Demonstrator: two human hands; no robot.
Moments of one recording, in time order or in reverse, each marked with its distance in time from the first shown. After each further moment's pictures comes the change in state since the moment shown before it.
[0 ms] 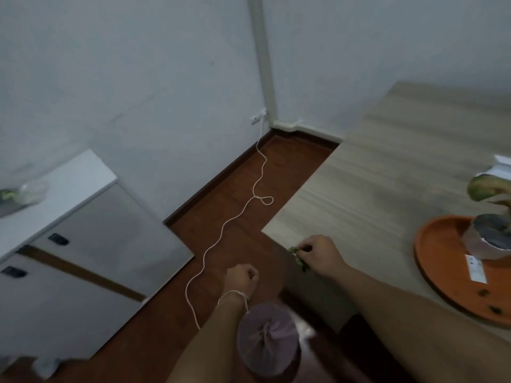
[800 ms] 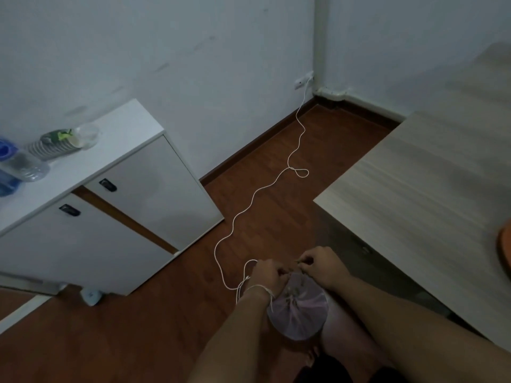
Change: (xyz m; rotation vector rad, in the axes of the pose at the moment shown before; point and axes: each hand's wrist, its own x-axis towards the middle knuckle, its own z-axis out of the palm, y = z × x) left_hand -0.036 -0.101 -0.003 -0.038 -0.121 0.044; right_hand -0.015 -0.041 0.153 -0.136 -0.307 -0.074
